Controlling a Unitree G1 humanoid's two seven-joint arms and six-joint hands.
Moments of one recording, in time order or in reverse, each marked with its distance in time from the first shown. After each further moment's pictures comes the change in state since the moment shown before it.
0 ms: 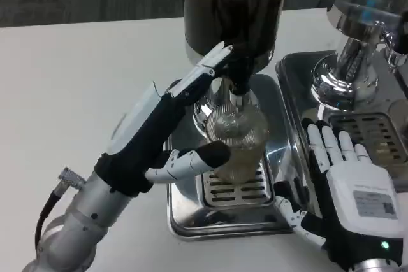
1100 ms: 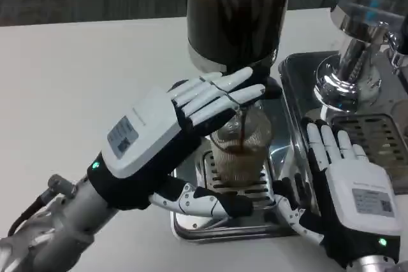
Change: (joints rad) left arm 0.010 0.125 0.050 -0.138 0.595 -0.056 0.417; right arm -0.025 0.006 0.000 0.030 0.028 -0.003 -0.007
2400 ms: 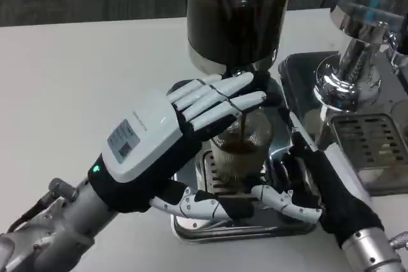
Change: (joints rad) left arm -0.021 0.098 -0.147 -0.008 0.050 0.083 0.193; right arm -0.148 -0.007 -0.158 0.212 0.694 -0.437 0.309
